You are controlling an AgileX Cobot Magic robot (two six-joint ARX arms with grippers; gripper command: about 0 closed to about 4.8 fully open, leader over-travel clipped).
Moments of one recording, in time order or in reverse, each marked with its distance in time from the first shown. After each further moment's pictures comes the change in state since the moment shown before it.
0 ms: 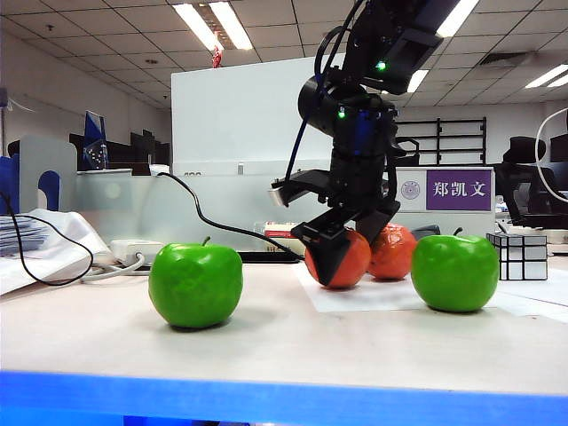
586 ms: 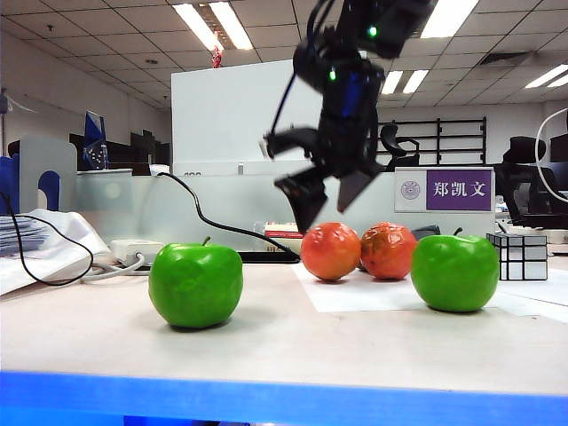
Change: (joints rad) left arm 0.000 0.000 0.000 -0.018 0.000 0.012; right arm 0.000 0.000 0.160 -0.016 -0.021 0.038
